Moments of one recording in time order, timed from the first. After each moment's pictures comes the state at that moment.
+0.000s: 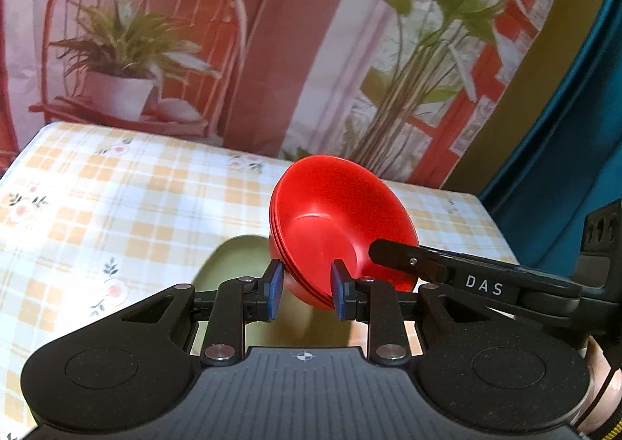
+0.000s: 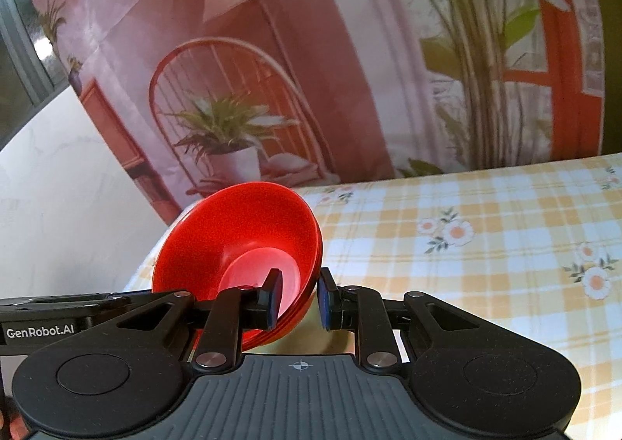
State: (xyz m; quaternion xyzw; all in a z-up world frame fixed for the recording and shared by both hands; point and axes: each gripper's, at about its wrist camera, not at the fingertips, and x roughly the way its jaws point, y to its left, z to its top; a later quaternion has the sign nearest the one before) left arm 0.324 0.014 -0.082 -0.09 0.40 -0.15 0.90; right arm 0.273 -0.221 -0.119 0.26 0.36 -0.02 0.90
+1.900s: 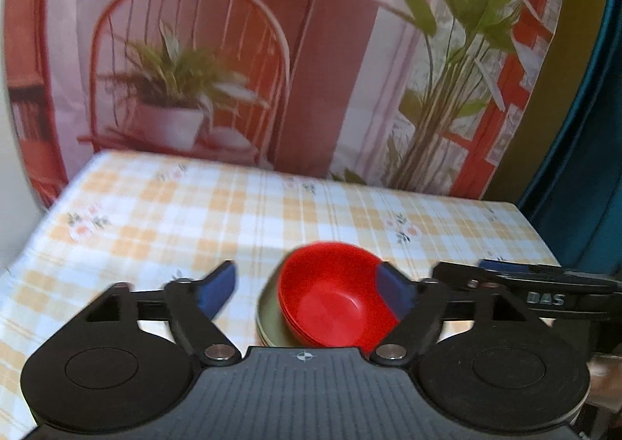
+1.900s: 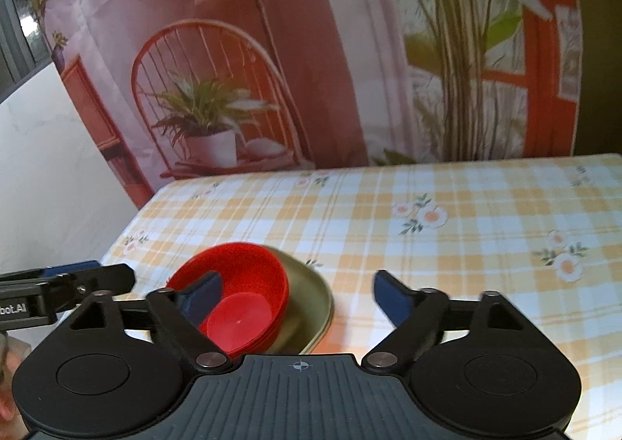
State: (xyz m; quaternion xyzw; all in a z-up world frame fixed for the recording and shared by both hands) left arm 0.291 0.033 -0.071 -0.04 0.35 -0.09 0.93; right arm 0.248 -0.207 -0.110 0.22 0.36 -0.08 0.90
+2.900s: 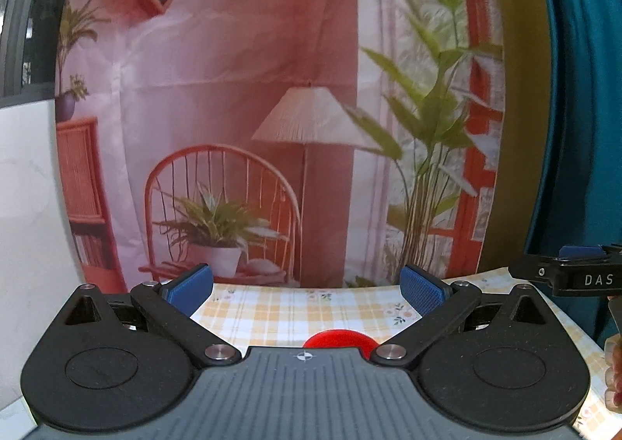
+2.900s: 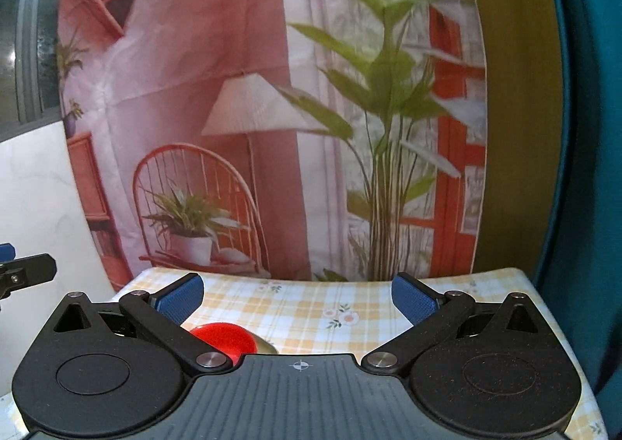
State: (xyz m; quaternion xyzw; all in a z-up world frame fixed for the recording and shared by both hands) left arm 0.158 0.013 0.048 0.04 0.16 -0.05 0.98; right arm 0.122 -0.180 0.033 0.12 0.23 -0.16 0.95
